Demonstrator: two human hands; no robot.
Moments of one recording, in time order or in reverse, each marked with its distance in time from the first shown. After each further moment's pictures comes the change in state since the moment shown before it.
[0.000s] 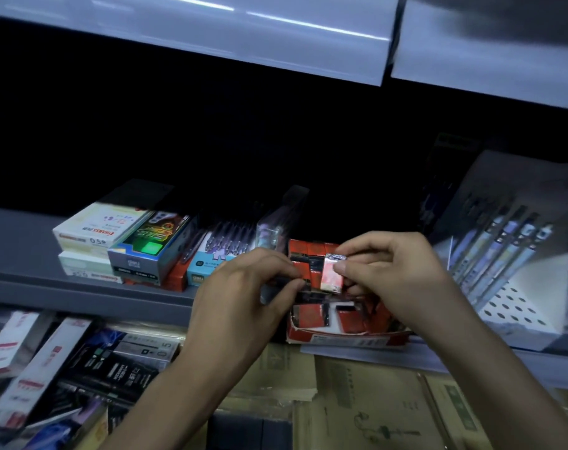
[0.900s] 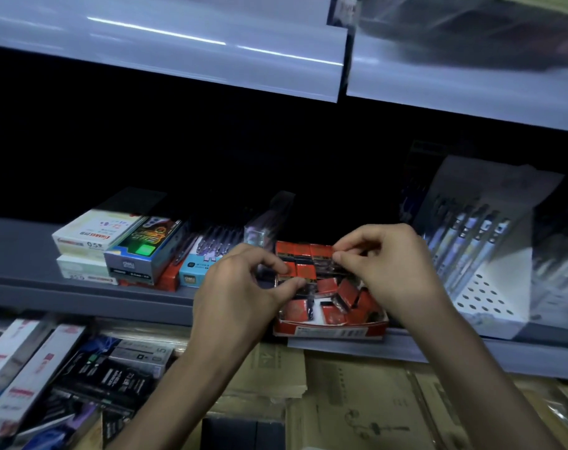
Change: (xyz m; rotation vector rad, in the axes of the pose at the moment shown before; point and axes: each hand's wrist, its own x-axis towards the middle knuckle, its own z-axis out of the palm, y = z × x) left_hand 0.004 0.009 0.014 -0.095 0.067 -0.205; right_hand -0.001 0.006 -0.009 -0.309 0.212 -0.120
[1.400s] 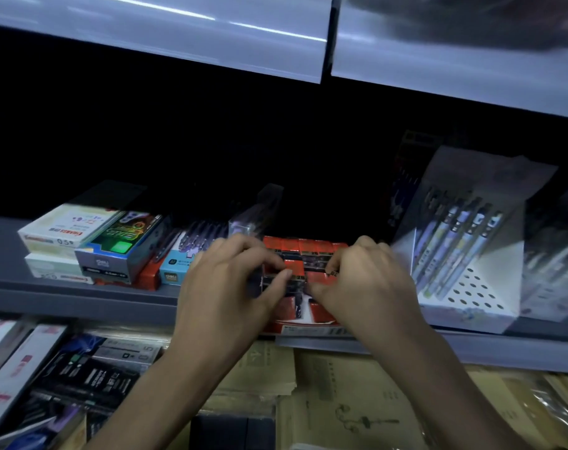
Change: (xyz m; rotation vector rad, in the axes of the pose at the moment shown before) left_hand -0.003 0.003 -0.002 0.206 -0.006 0.245; right_hand -0.012 -0.001 0.021 -0.651 -0.078 0.010
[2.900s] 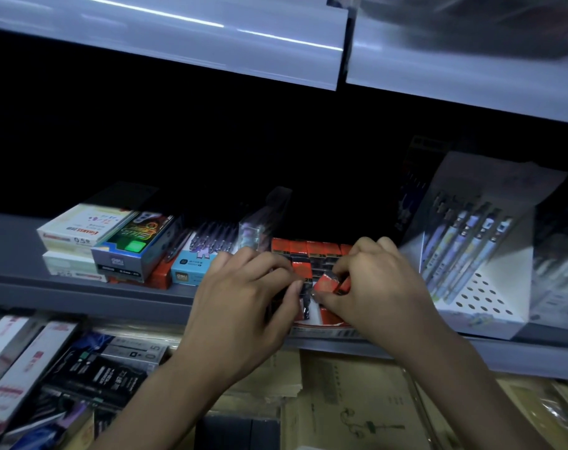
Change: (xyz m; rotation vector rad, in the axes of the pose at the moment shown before) left_hand -0.007 -0.004 -0.001 0.141 -0.082 0.228; right_hand -0.001 0.009 -0.007 -0.108 -0.020 -0.215
